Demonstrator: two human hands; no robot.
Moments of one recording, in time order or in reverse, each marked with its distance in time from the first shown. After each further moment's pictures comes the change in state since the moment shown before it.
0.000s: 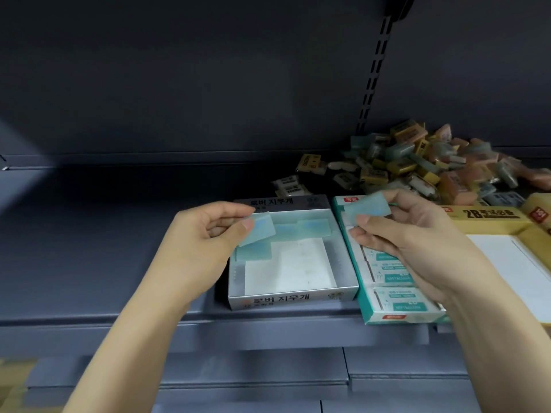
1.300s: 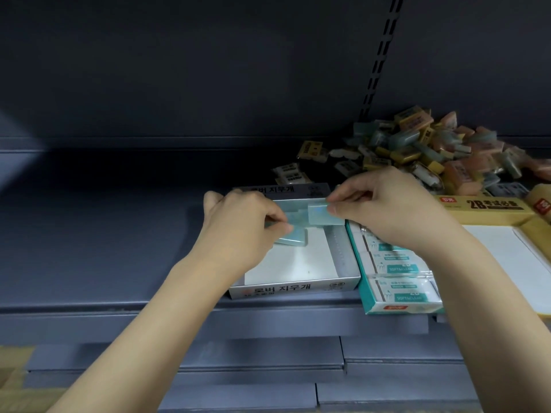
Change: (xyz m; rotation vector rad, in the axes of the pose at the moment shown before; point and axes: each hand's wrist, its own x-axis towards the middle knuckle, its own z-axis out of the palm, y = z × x) left_hand 0.025 -0.006 0.033 0.837 -0.113 0.300; right_hand 0.025 -0.019 0.020 -0.914 -0.106 -0.168
